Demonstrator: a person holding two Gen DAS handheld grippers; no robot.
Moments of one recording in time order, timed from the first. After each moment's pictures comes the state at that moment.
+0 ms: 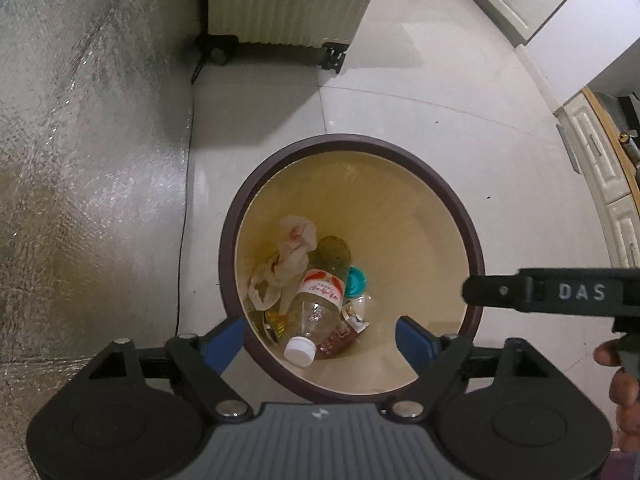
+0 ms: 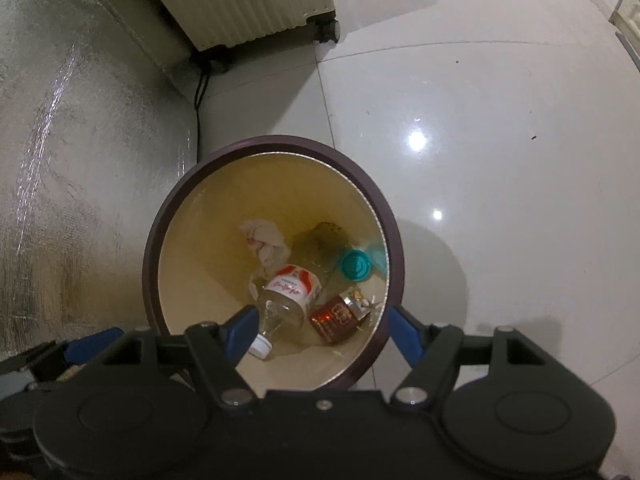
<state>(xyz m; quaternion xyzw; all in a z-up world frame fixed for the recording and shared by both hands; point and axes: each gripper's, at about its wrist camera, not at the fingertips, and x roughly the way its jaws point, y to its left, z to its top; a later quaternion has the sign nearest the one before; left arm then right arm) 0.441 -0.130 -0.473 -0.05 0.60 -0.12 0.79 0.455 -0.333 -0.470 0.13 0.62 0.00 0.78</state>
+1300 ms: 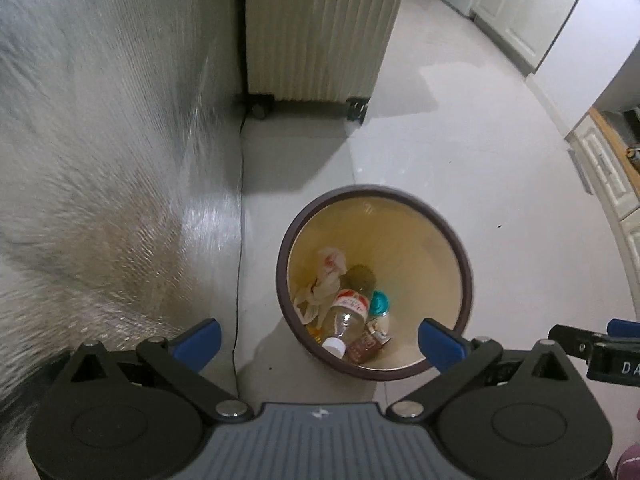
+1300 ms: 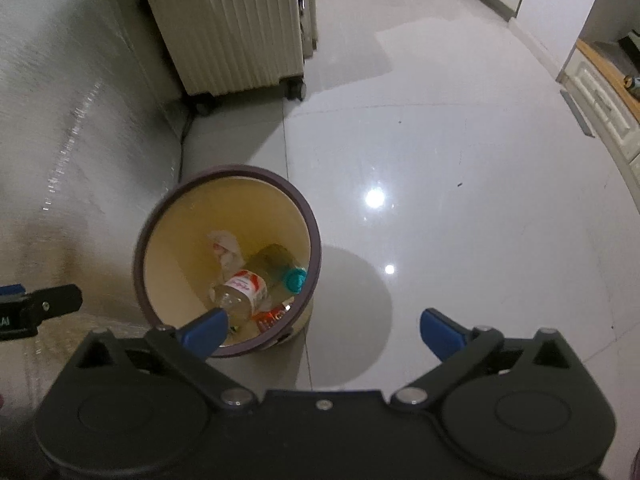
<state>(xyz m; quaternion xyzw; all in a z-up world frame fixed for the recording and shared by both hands) 0.382 -0.114 -0.366 -0.01 0.54 -0.08 0.84 0.358 -0.354 -0.377 0.06 0.55 -0.04 0.83</state>
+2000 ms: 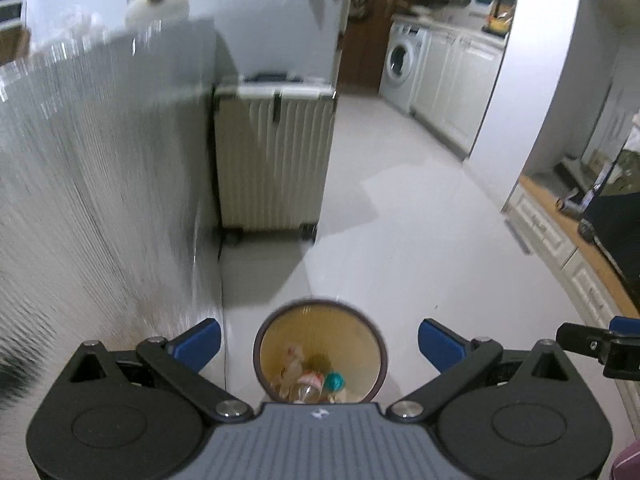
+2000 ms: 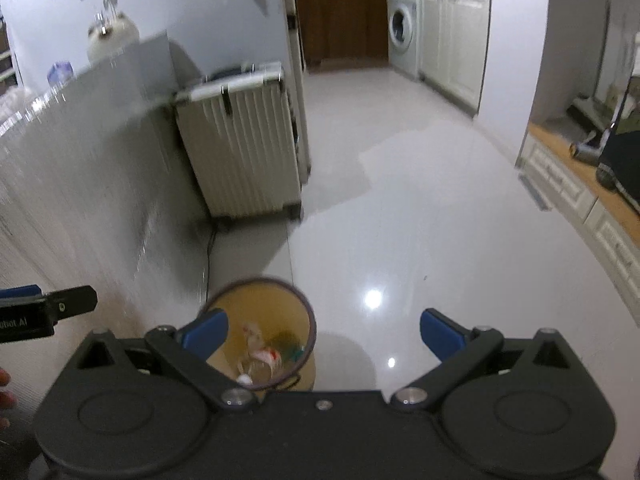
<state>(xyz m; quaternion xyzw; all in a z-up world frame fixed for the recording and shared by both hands) 0.271 -0.127 -0.190 0.00 0.38 -0.13 0.92 0.222 -0.372 -0.189 0.08 0.38 -0.06 0.92</state>
